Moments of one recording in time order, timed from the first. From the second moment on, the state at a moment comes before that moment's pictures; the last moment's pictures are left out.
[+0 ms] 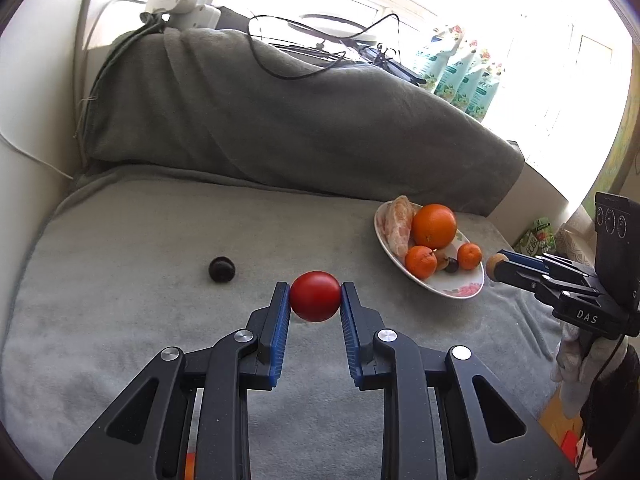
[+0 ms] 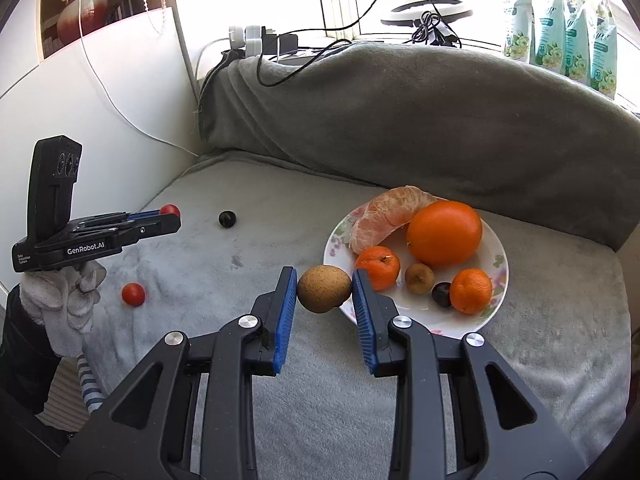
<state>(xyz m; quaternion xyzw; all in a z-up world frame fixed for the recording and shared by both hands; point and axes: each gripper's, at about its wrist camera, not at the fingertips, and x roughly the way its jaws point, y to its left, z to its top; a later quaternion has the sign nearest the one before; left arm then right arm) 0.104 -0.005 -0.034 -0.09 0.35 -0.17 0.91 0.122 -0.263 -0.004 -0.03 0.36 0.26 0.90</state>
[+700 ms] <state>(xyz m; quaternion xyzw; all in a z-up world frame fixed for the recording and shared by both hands) 0.129 -0.134 -0.041 -0.04 0.36 -0.27 0.89 0.169 -0.316 -0.019 0.00 0.37 0.20 0.91</state>
